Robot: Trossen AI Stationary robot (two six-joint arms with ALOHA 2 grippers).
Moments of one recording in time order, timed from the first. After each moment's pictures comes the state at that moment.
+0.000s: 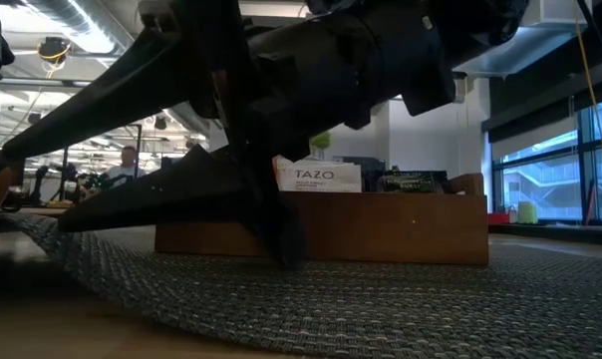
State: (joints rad) left arm -0.90 1.82 0.71 0.26 -0.46 -1.09; right arm 0.40 2.30 1.43 0.39 -0.06 1.01
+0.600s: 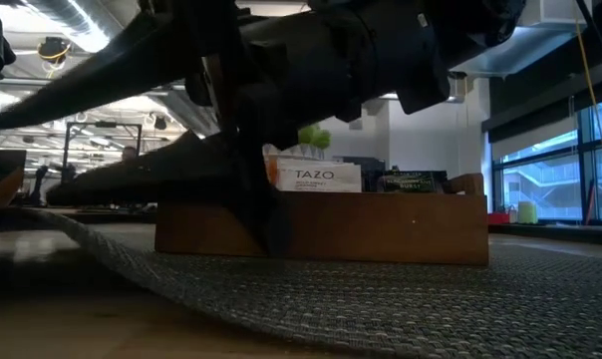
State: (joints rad) left arm -0.90 1.82 0.71 0.26 -0.48 -1.09; right arm 0.40 2.30 1.43 0.44 -0.05 0.99
